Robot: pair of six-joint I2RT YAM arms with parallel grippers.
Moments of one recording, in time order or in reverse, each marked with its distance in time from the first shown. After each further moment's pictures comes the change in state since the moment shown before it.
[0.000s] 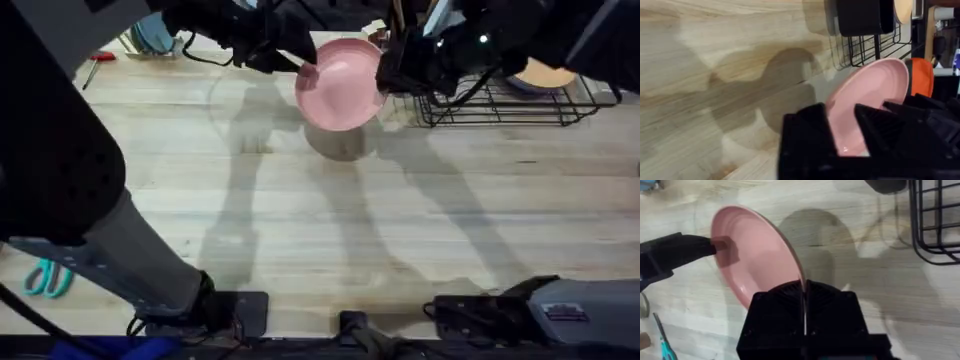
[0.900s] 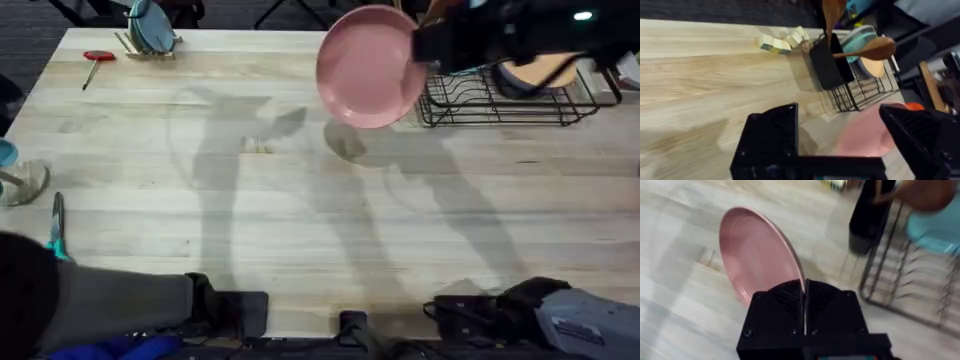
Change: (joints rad) left arm 0.185 -0.296 0.000 0.122 0.023 -0.007; right arm -0.022 -0.237 0.000 -0.017 0.042 -0.583
